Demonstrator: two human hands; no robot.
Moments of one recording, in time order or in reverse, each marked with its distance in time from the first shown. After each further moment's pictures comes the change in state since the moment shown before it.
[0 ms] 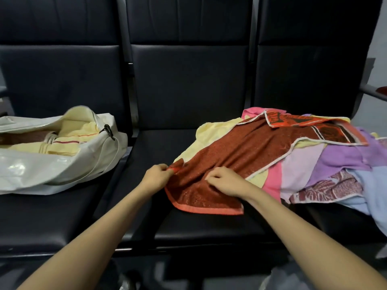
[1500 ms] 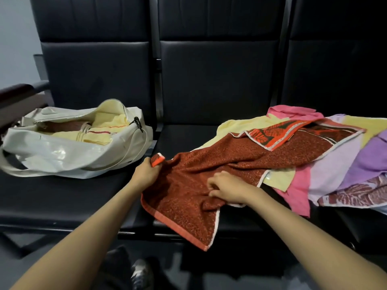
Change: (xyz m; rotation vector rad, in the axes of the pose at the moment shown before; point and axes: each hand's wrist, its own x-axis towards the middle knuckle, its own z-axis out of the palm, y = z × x) left_hand -0.007 -0.065 -0.056 0.024 0.214 -0.178; right_hand 0.017 -0.027 0.045 -0.450 -0.232 -0.191
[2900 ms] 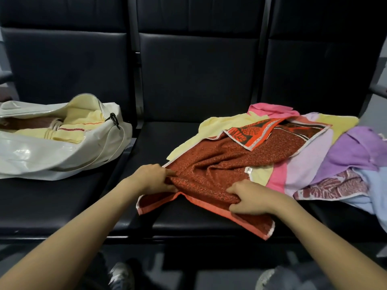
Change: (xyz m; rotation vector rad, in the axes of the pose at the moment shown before) left_hand -0.019 0.043 0.031 0.965 -0.303 0.675; right_hand -0.082 0.041 -0.014 -0.098 -0.063 0.119
